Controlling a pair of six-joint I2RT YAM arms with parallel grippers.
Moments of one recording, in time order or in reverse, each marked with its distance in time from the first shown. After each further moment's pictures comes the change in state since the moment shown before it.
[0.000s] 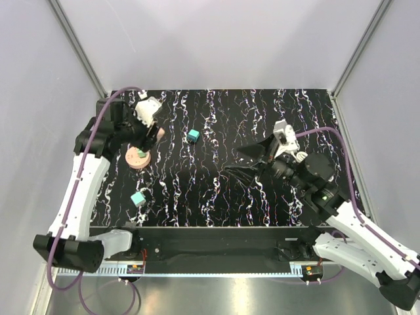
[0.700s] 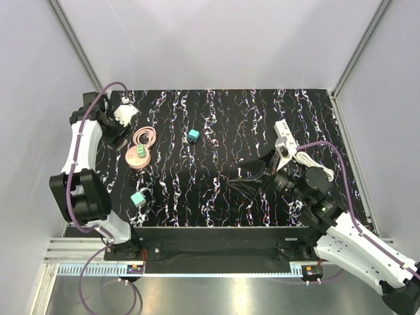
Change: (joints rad) left arm 0.364 0.420 0.085 -0.060 -0.188 0.405; right arm 0.000 -0.126 -0.218 0.057 -0.028 0.117
